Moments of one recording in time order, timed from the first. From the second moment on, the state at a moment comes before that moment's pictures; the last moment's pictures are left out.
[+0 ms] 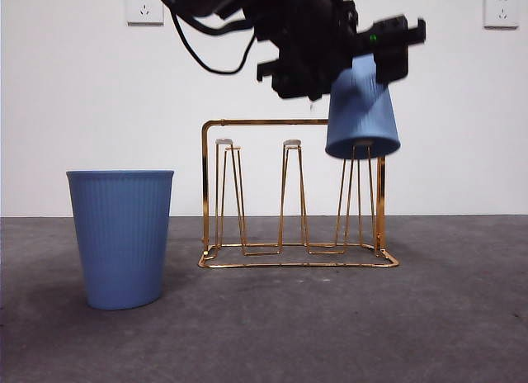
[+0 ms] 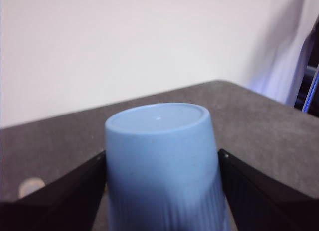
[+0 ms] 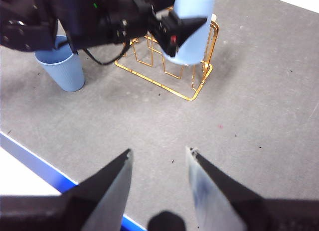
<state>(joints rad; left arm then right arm) -0.89 1.92 1.29 0.54 -0.39 -0.10 0.76 0.67 1.38 -1.35 0.19 0.06</state>
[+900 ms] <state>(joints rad) -0.94 2.04 1.30 0.45 -0.43 -0.21 0.76 0.67 1.38 -1.35 0.21 0.05</state>
